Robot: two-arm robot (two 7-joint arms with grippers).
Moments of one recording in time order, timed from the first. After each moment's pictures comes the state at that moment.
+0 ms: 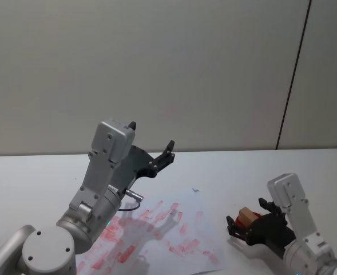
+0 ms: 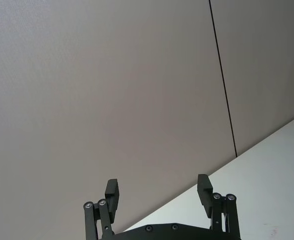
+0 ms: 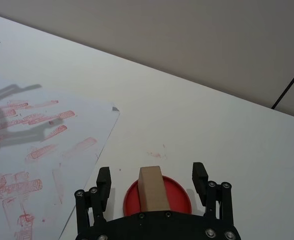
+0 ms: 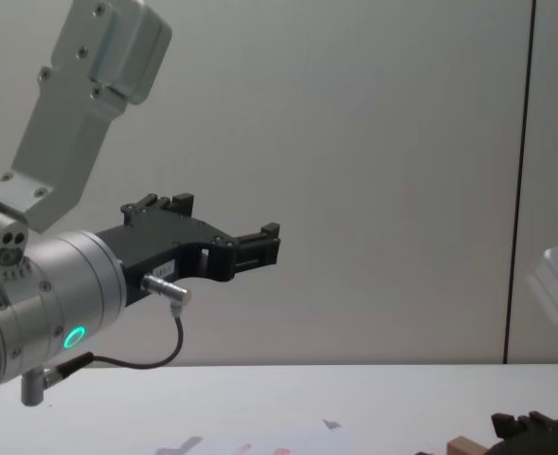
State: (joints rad) left arm -0.24 0.38 0.45 -1.63 -0.20 0.01 -0.01; right arm 0.08 0.23 -0.32 -1.49 0.05 0.22 0.18
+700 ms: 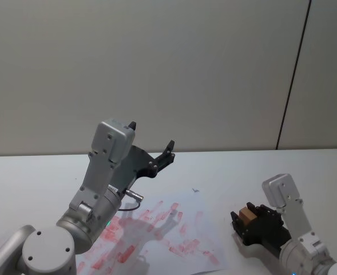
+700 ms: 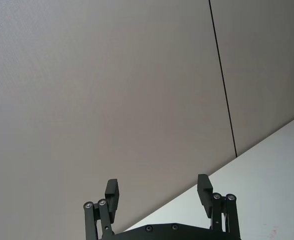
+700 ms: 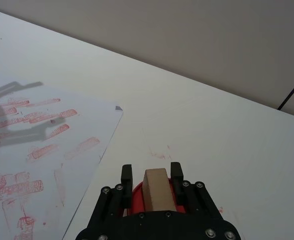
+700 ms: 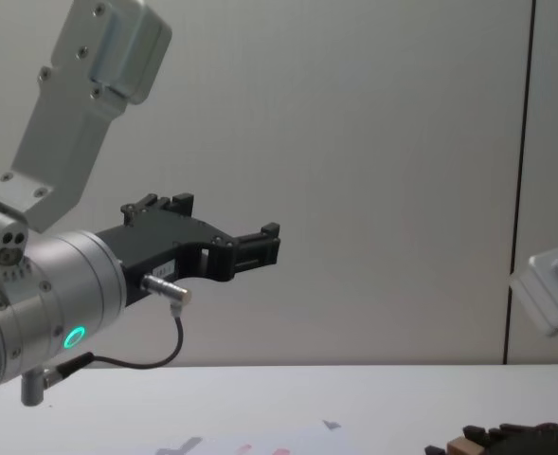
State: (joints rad) left arm -0.24 0.38 0.45 -1.63 -0.20 0.01 -0.01; right arm 0.10 0.21 -0.32 -1.46 0.03 0.22 0.19
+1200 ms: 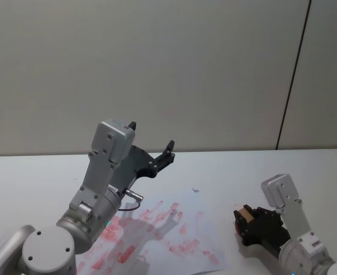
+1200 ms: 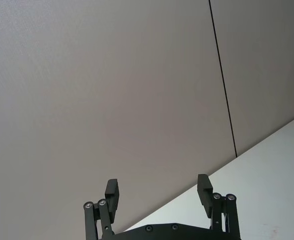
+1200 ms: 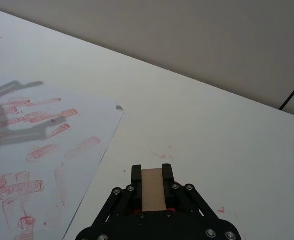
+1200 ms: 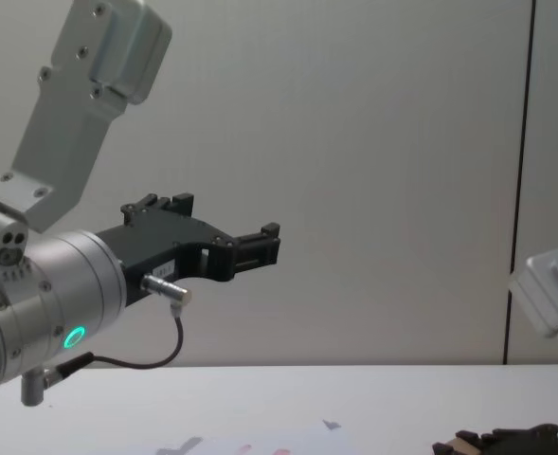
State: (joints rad) left arm -0.24 0.38 0.45 -1.63 -0.20 0.01 -0.01; right arm 0.10 0.21 -0.33 -1.46 0.02 0.22 0.19
